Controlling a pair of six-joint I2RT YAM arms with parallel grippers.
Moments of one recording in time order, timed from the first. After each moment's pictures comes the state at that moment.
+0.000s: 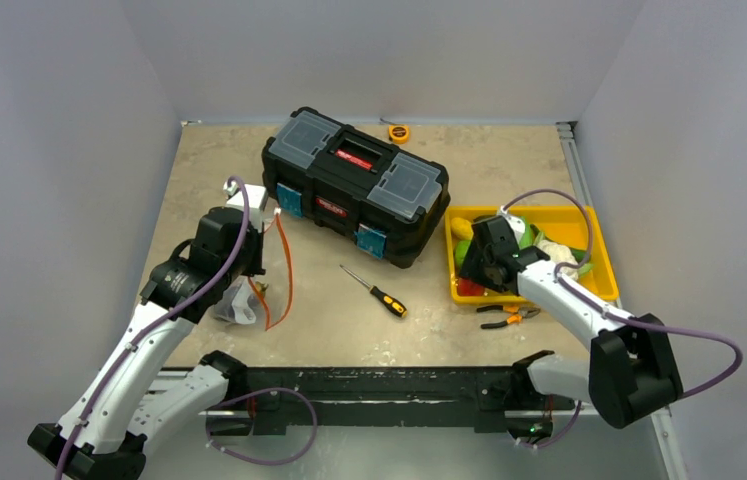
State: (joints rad) left arm -0.45 0.82 0.98 -0.85 -0.27 -0.17; right arm 0.38 1.23 0.68 -0.50 0.24 0.72
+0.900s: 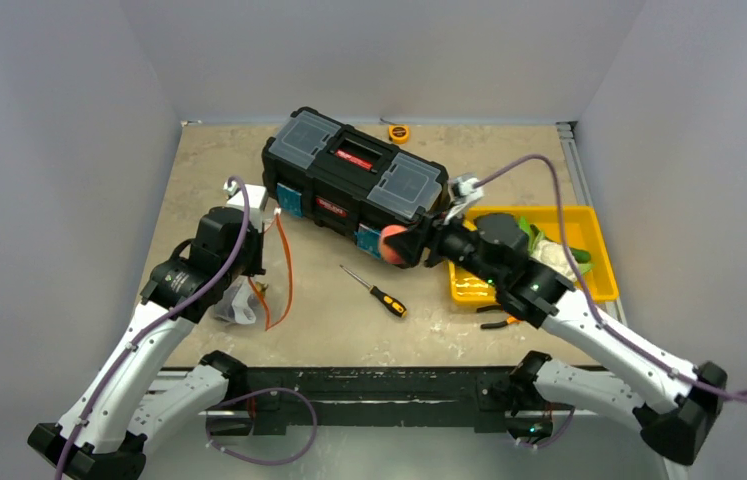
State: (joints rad) left arm -0.45 0.83 0.98 -0.85 -0.27 -0.17; right arm 0.71 0.89 0.84 -0.15 -0.02 0.50
